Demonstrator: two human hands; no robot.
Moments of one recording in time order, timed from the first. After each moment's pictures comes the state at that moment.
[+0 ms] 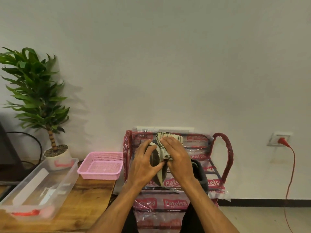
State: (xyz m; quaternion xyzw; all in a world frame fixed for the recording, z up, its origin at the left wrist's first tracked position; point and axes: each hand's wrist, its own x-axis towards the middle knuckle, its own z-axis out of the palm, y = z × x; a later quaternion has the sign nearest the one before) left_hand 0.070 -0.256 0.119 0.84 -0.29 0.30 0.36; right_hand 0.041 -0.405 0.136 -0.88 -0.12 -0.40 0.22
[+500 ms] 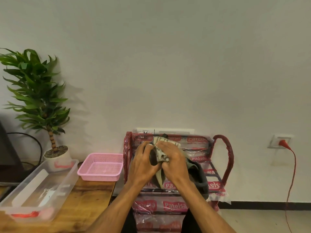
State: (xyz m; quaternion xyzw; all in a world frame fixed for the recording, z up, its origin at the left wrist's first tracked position) left_hand 0.075 -0.256 0.122 0.84 -0.26 0.28 0.39; right_hand 0.036 -0.385 0.146 -0.88 -0.09 -0.35 0.32
